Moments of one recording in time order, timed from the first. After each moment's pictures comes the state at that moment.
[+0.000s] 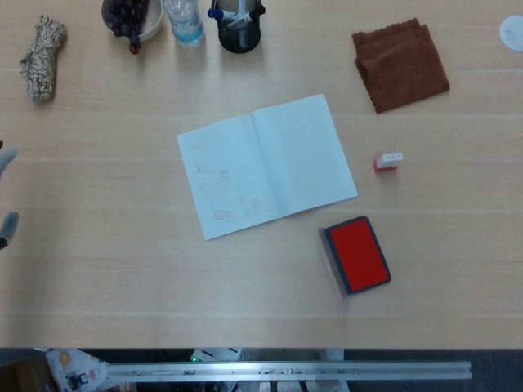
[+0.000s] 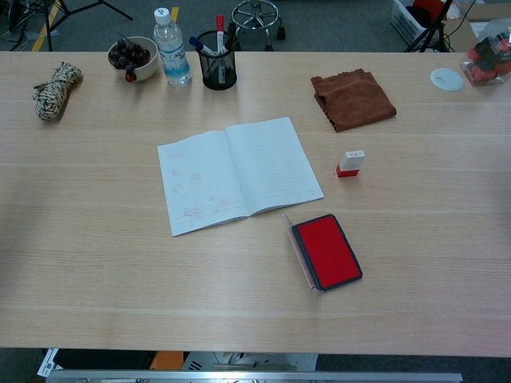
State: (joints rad) left arm -0.09 -1.16 -0.02 -1.59 1.57 1.52 0.11; right arm 0.13 -1.11 0.06 -1.84 -1.34 1.48 -0.41
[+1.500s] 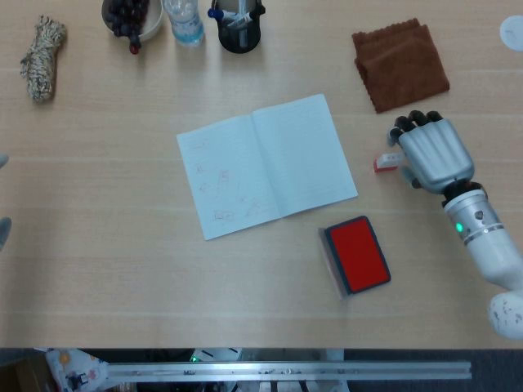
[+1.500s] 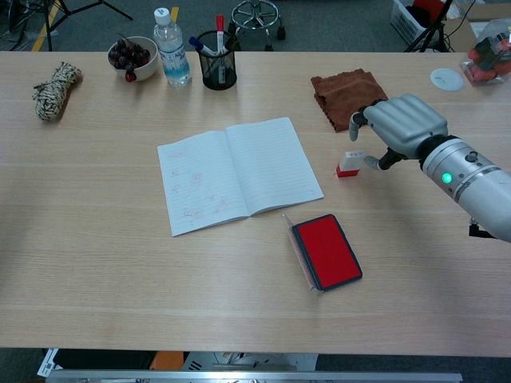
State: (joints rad) left arm -0.08 -1.14 -0.01 -1.59 1.57 1.52 0.07; right arm 0.58 -1.56 0.14 -1.50 -1.09 1.00 -0.70
